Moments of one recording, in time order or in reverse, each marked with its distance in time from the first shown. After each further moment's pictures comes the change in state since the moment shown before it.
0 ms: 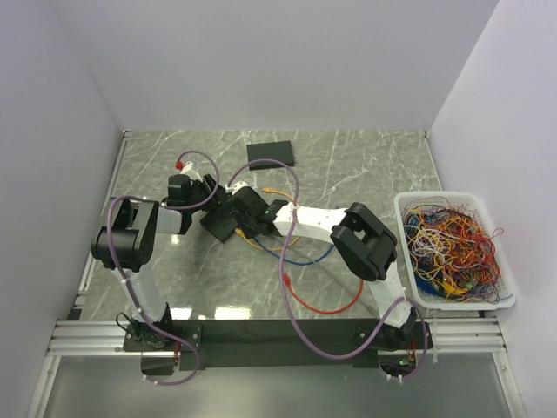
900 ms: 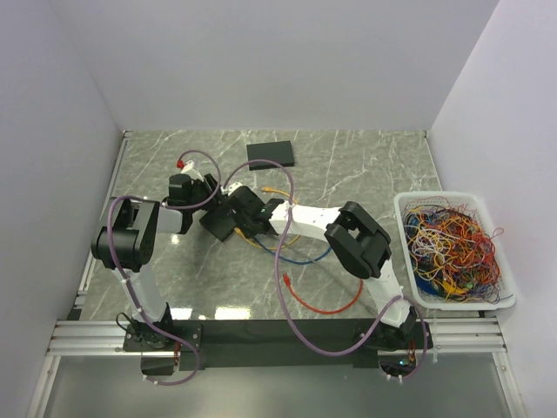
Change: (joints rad) left arm -0.006 0.001 0.005 -0.001 -0.018 0.034; right arm -0.002 0.054 0.058 -0.033 0.001 -0.063
